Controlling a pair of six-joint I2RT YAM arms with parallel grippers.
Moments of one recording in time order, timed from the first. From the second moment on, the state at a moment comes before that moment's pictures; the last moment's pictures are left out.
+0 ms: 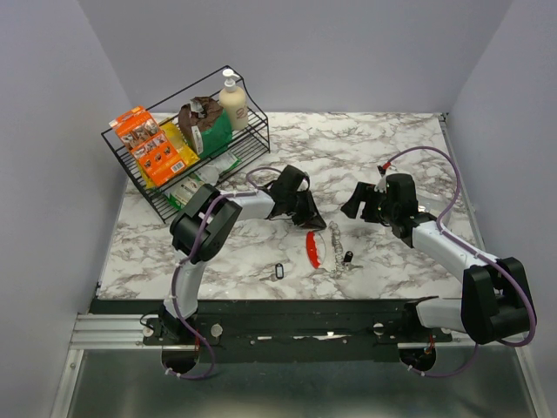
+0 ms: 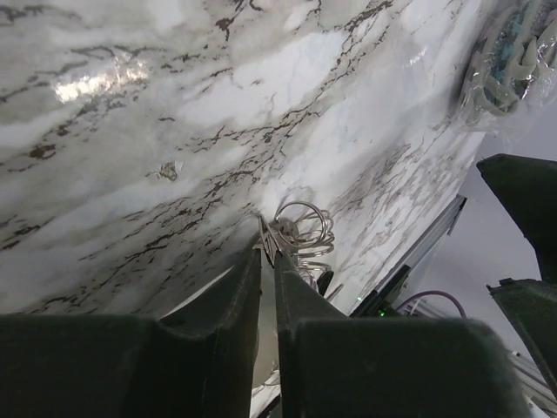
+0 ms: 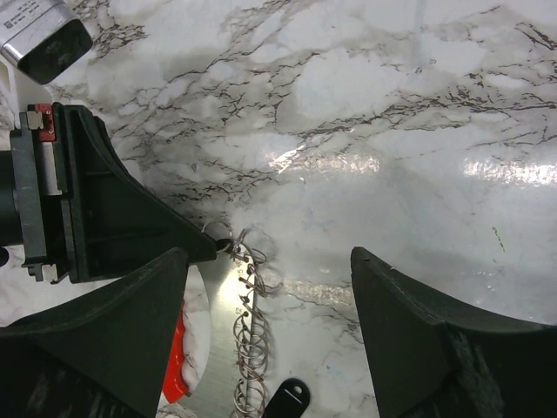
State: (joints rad) left arm -0.68 2.09 1.26 0.00 0.48 -0.99; right arm 0.24 1.29 0.64 0.01 -0.20 0.40
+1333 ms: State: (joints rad) left arm -0.68 1.88 1.39 -0.20 0.51 -0.46; right arm 0.24 0.95 0.61 0.06 -0.50 0.30
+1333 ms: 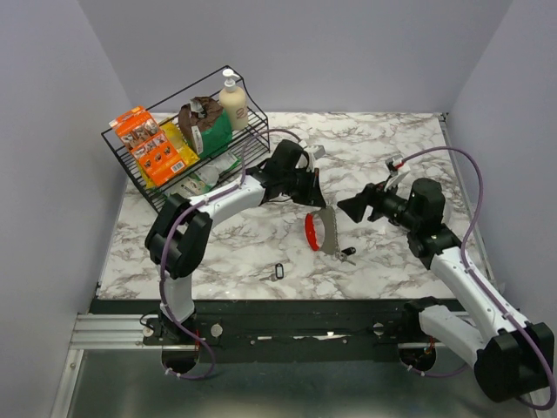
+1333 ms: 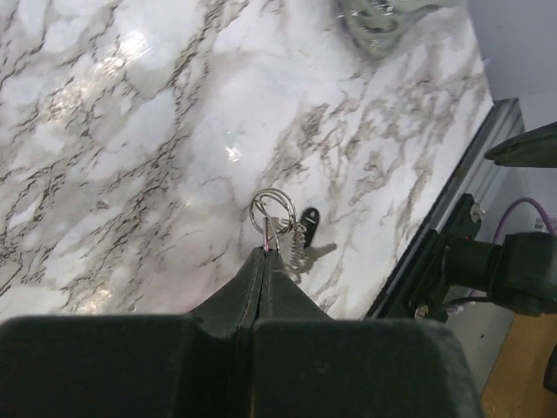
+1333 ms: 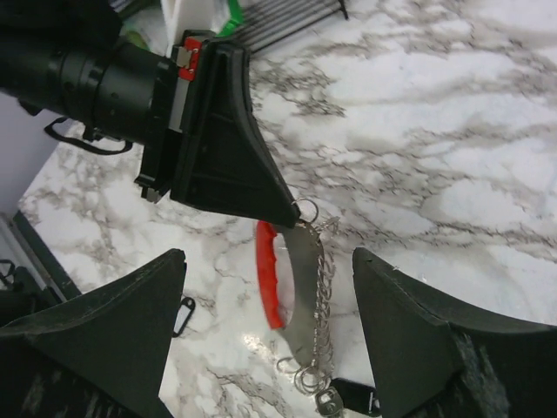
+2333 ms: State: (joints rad) left arm -0.72 1.57 1.29 -0.24 0.78 -0.19; right arm 0.24 0.82 0.69 0.11 -1.07 0.20
